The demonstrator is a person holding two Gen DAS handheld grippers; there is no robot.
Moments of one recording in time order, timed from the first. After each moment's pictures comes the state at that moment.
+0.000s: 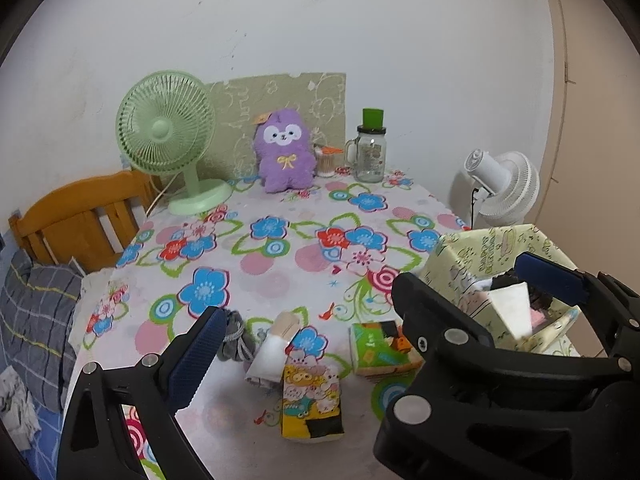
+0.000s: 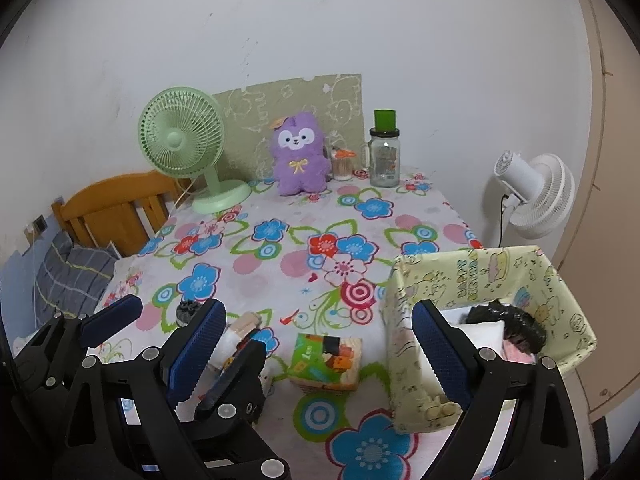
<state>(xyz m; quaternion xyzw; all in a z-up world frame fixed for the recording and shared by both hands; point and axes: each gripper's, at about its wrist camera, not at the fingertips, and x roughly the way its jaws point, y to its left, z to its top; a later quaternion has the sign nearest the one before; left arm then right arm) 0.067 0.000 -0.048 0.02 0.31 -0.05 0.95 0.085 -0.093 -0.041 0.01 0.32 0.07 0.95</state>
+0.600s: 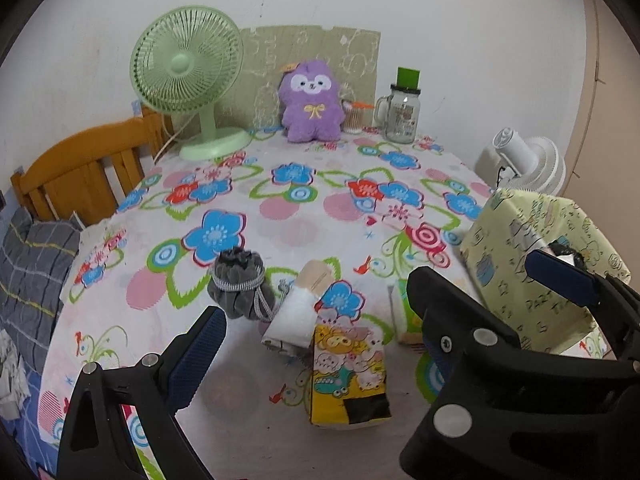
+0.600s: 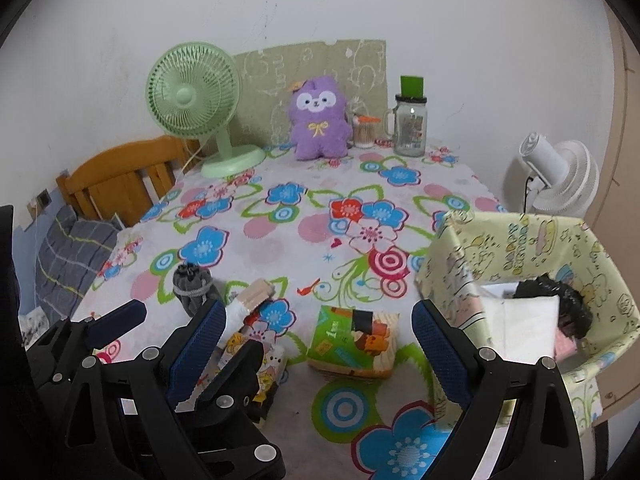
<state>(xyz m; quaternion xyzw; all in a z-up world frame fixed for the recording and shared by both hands) 0.085 0.029 -0.102 -0.01 0.37 -0.02 0.93 0.105 -0.069 -0.091 0.00 0.35 0.10 0.93</state>
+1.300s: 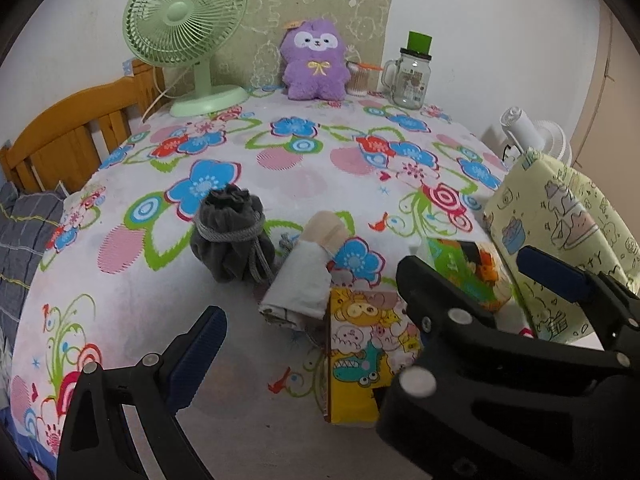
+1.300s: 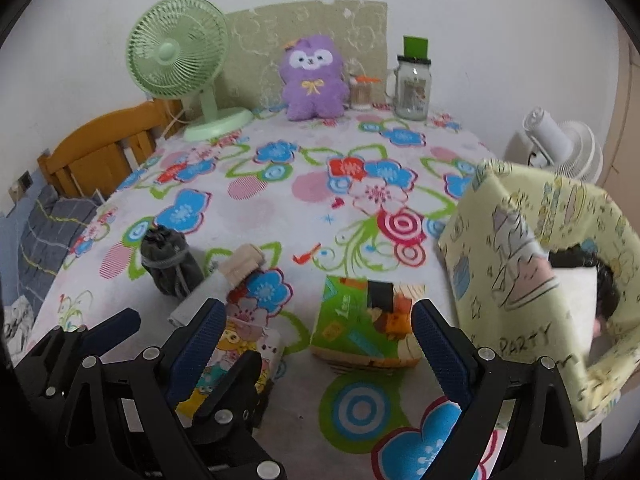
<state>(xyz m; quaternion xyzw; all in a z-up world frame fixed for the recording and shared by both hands) 0.098 0.042 -0.145 -0.03 0.41 -0.04 0.91 0.126 -0.053 -0.136 -0.01 0.40 0.07 0.91</state>
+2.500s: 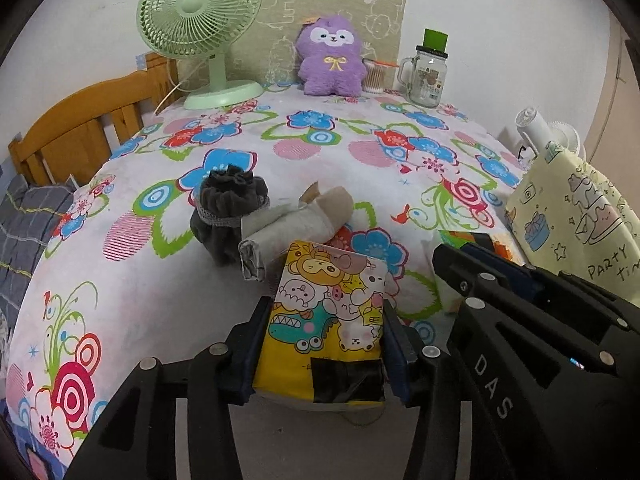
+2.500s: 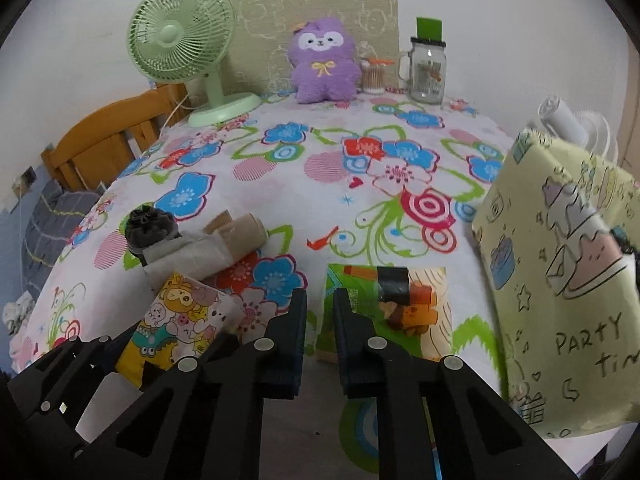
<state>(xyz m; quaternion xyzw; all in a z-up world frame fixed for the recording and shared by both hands) 0.099 0.048 -0.155 -0.03 0.41 -0.01 0.91 0.135 -0.042 -0.154 -0.01 0.40 0.09 0.91</state>
